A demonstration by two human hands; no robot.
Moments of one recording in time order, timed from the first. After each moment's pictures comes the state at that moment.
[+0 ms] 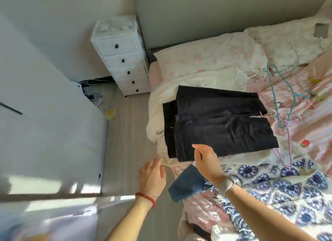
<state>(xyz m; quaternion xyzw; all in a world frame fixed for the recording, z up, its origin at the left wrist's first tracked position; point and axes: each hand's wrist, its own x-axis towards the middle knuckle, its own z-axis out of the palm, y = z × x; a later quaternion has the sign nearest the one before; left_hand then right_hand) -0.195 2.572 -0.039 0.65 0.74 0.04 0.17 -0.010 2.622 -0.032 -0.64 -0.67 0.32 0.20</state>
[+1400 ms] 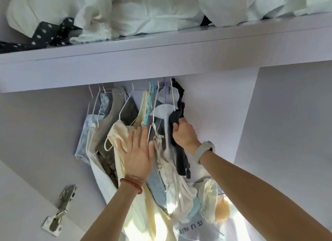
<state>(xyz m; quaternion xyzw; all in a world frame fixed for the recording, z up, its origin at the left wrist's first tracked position) -0.677 1.899 0.185 -0.09 0.95 0.09 -0.29 -0.766 2.027 0.218 0.10 -0.90 0.43 0.03</state>
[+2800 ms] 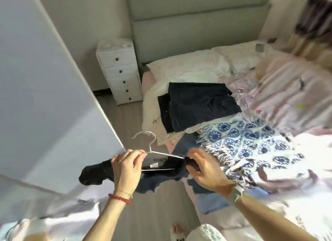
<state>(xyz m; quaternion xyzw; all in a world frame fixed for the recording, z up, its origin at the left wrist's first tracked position) -0.299 2.321 0.072 0.67 0.65 0.35 0.10 -0.057 2.318 0.047 -0.55 -0.79 0.21 0.19</state>
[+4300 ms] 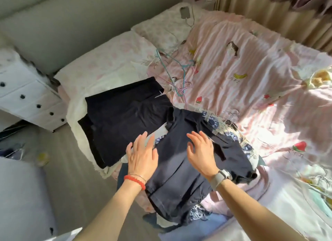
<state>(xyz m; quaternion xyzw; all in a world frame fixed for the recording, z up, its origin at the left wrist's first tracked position) 0.055 2.541 -0.016 0.84 0.53 0.04 0.08 0.226 2.473 -0.031 -0.82 -0.47 0.21 0.24</state>
